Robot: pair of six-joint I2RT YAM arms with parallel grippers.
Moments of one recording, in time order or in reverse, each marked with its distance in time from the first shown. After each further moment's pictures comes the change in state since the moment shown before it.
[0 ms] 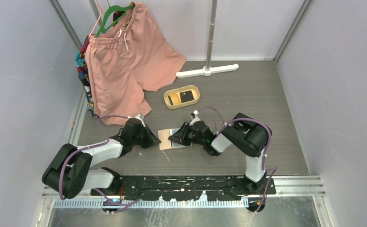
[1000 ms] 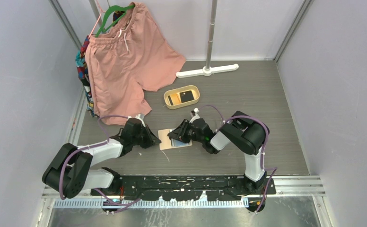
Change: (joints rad) left arm -0.001 0.005 0.000 0.007 0.003 0.000; right arm -0.023 0.047 0.030 0.041 -0.002 0.018
